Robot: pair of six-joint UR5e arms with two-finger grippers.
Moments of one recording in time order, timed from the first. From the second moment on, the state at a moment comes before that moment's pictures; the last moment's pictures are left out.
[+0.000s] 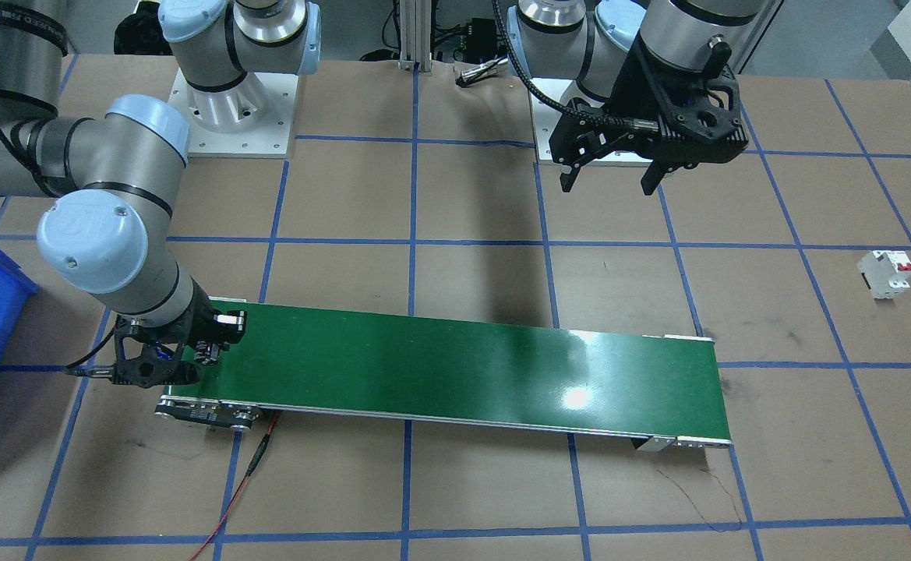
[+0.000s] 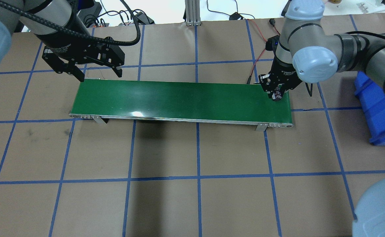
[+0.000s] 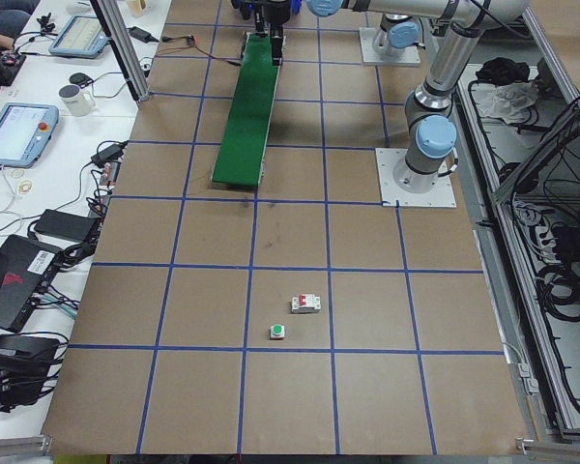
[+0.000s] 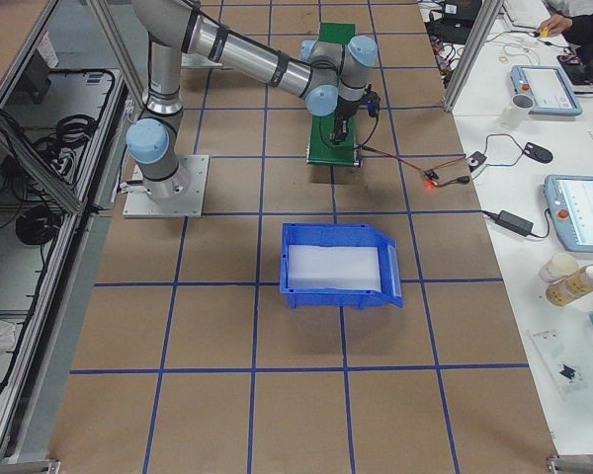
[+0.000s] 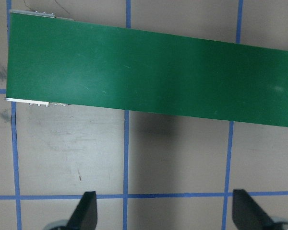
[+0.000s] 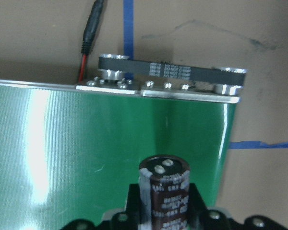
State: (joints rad) left arm -1.60 -1.55 -1.53 -1.60 1.50 -0.07; right arm 1.53 -1.24 1.70 -1.92 -1.61 -0.04
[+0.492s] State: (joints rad) left arm -1.60 -1.55 -1.53 -1.60 1.50 -0.07; right arm 1.32 -1.31 1.66 -1.92 -1.67 -0.32
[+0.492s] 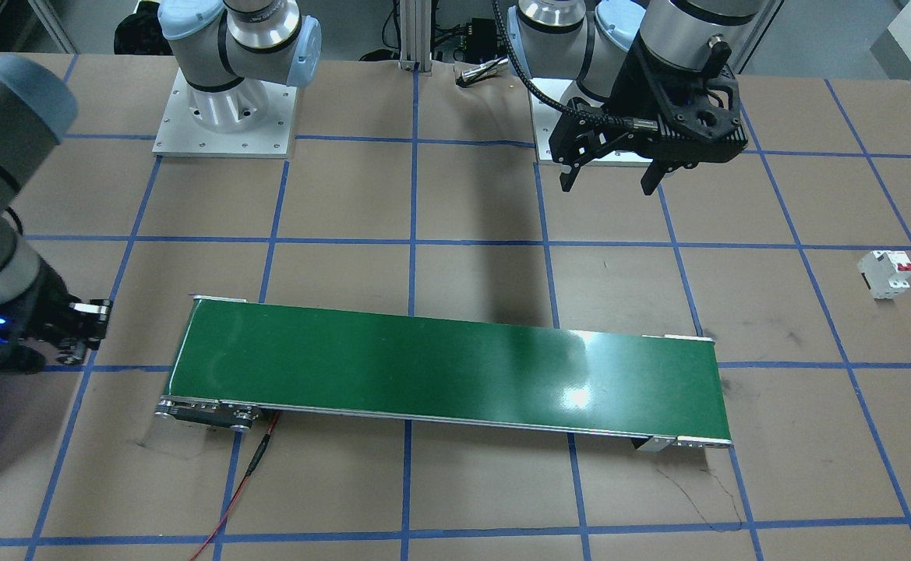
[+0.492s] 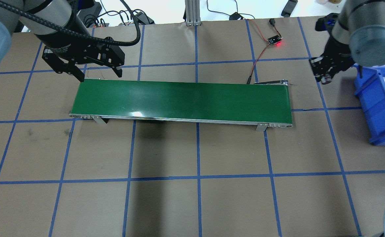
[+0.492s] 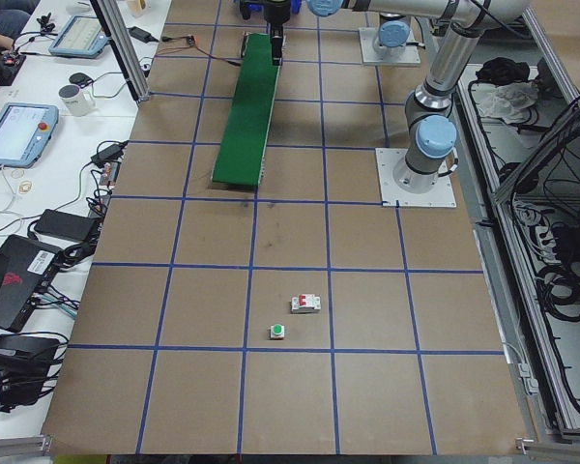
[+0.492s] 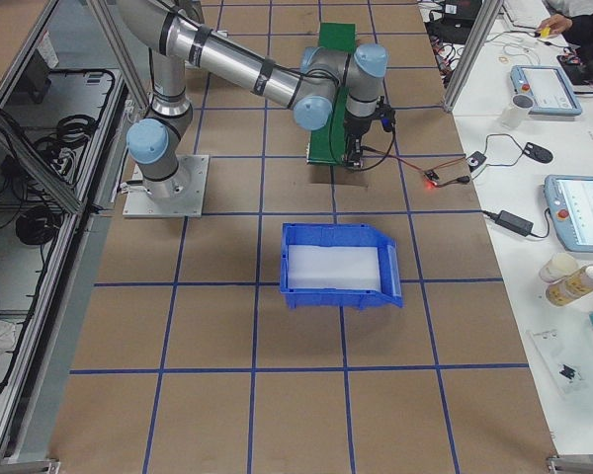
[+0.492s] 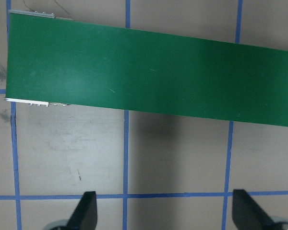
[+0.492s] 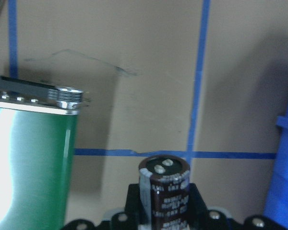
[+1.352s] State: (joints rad) left arm -1.60 -1.55 -1.53 -1.60 1.50 -0.07; right arm 0.84 -1.24 1.62 -2.06 -1.67 -1.20
